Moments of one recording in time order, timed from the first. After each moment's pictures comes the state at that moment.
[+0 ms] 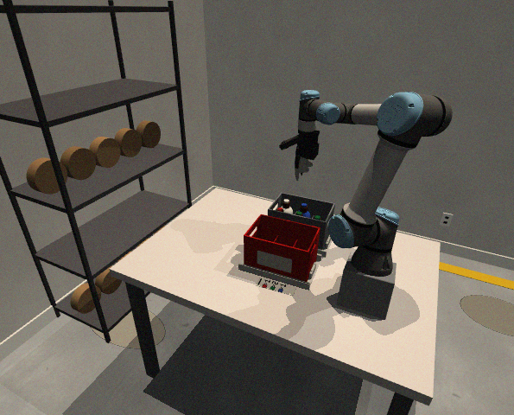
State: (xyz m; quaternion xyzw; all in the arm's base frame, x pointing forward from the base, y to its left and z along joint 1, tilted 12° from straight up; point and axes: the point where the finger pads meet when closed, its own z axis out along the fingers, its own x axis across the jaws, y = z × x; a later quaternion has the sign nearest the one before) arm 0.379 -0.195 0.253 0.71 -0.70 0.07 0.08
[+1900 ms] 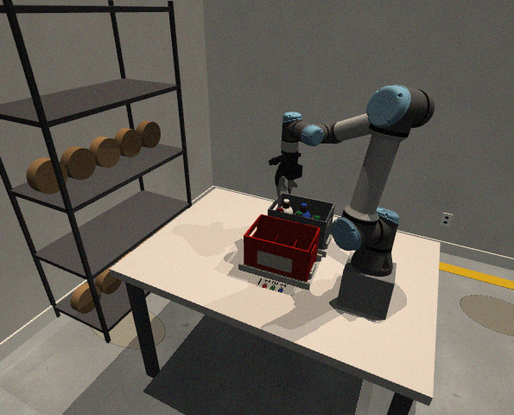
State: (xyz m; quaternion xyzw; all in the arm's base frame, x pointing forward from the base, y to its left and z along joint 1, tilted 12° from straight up) arm 0.433 -0.178 0.162 0.50 -0.86 0.08 0.05
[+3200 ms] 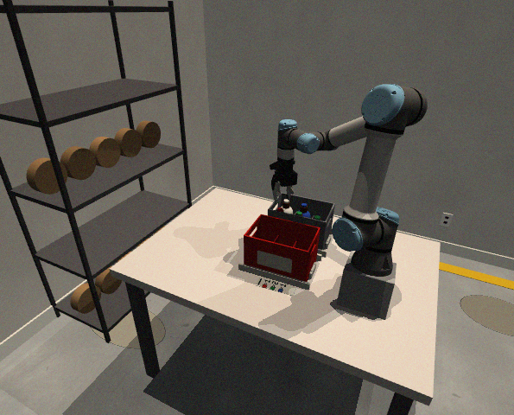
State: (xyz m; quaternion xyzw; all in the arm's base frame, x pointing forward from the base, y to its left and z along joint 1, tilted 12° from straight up) arm 0.442 -0.183 0.133 0.38 -0.92 0.10 0.04
